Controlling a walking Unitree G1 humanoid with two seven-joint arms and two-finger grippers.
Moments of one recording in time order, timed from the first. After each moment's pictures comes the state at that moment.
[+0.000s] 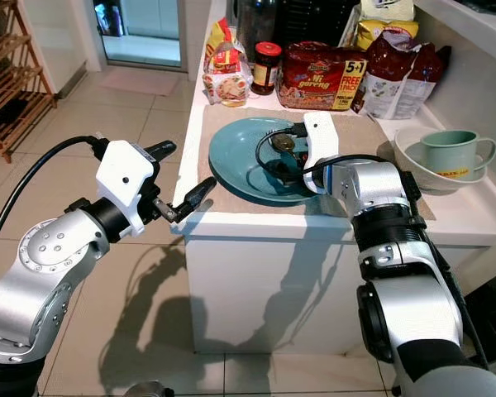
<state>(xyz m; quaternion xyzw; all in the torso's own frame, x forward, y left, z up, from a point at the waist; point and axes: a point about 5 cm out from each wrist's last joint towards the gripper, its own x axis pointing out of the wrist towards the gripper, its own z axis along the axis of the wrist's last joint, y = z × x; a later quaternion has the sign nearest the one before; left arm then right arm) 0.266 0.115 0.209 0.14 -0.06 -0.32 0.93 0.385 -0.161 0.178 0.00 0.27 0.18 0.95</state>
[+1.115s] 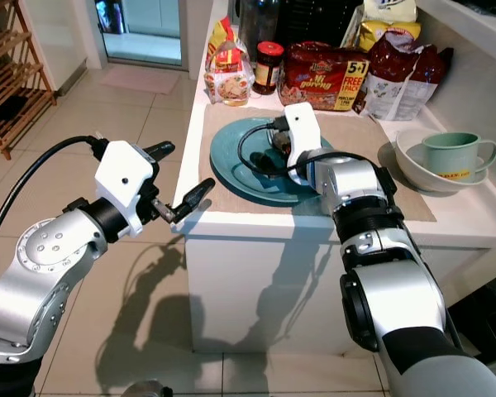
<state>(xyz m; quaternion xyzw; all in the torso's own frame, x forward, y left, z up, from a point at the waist) 0.266 0.117 0.209 0.15 -0.05 -0.32 0.93 0.397 -0.138 0.179 -0.03 0.22 0.21 0.95</state>
